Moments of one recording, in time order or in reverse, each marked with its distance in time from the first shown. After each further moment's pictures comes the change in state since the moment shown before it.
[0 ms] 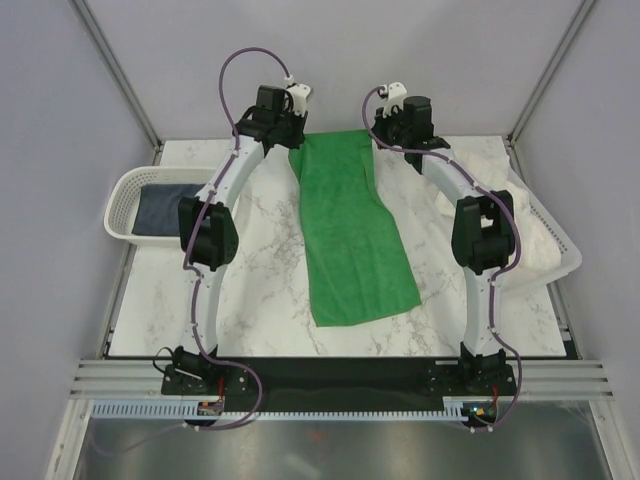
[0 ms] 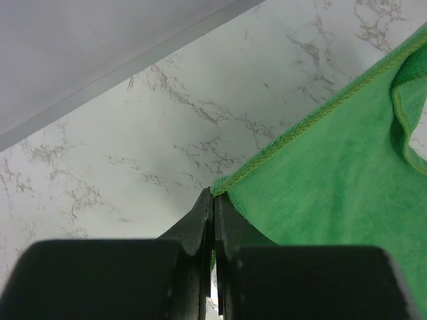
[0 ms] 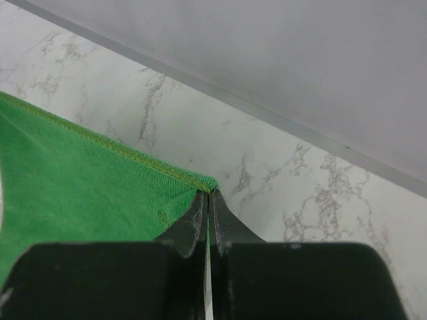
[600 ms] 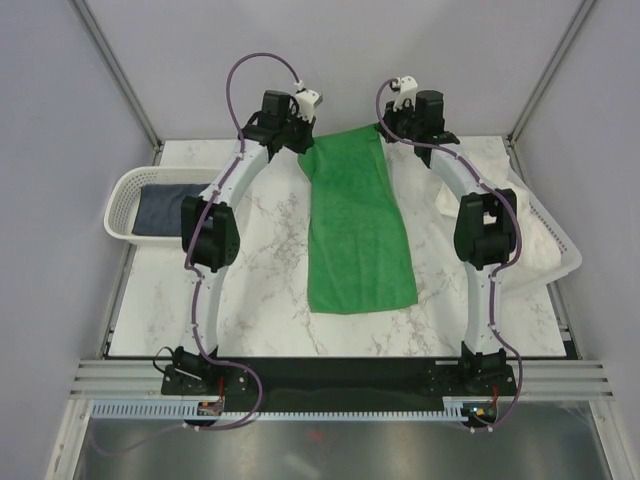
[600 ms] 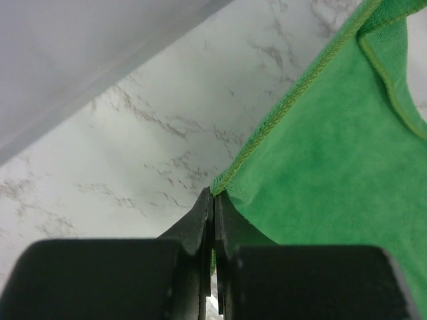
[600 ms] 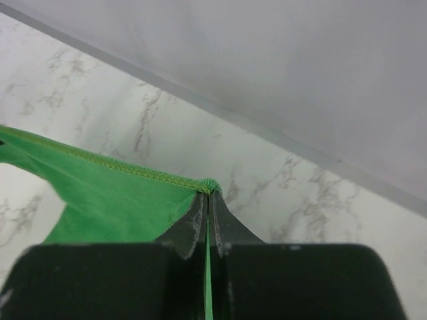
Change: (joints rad) left arm -0.020 -0.006 -0.042 0.095 0.095 0.068; right arm -0.053 0.062 0.126 -0.023 -0.071 -0.045
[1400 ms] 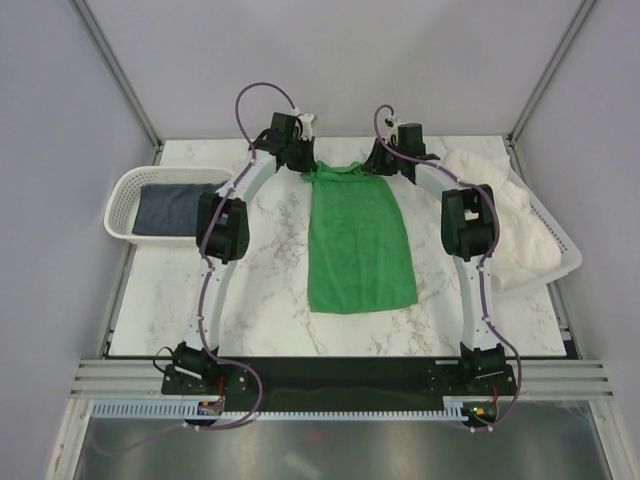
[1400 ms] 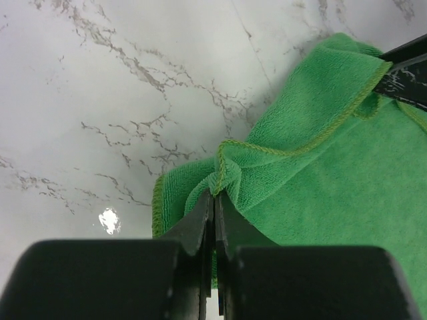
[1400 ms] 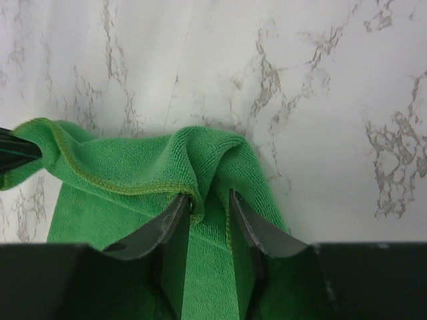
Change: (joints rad) left arm 0.014 0.200 0.037 -0.027 0.027 -0.262; right arm 0.021 0.187 -0.053 -0.083 -0.018 0.398
